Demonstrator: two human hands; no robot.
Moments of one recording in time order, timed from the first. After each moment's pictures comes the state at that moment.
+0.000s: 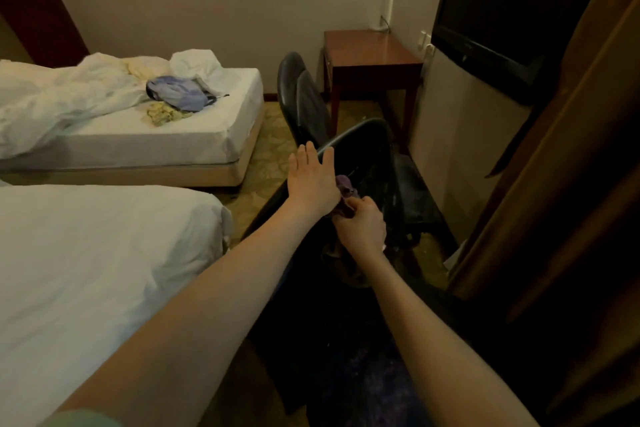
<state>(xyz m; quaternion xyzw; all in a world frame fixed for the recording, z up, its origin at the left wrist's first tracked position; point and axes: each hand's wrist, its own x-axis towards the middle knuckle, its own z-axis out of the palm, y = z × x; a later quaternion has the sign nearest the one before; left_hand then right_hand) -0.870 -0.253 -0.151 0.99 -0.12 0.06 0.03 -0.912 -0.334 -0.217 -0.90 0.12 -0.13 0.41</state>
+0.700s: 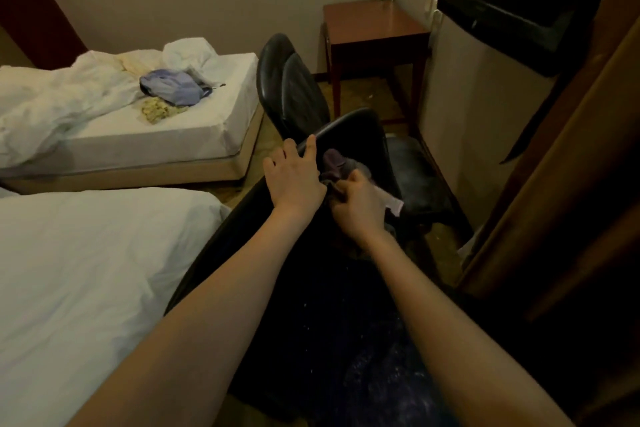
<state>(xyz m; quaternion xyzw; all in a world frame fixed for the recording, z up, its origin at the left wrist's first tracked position) -0.819 -0.289 -0.167 0.99 -0.03 0.12 -0.03 -0.837 -0.387 -0.221 -0.93 0.00 -0.12 0.35</state>
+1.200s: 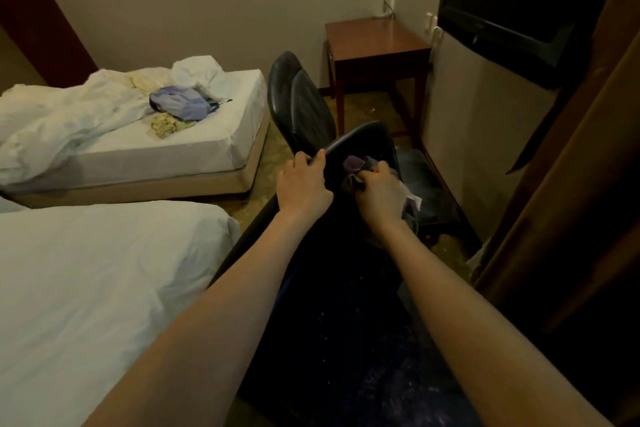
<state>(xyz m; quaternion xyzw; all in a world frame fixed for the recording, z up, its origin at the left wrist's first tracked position) -0.821 -0.270 -0.152 0.99 -0.10 0.06 0.08 -0.815 -0.399 -0.212 -0.96 0.07 -0.18 0.21</state>
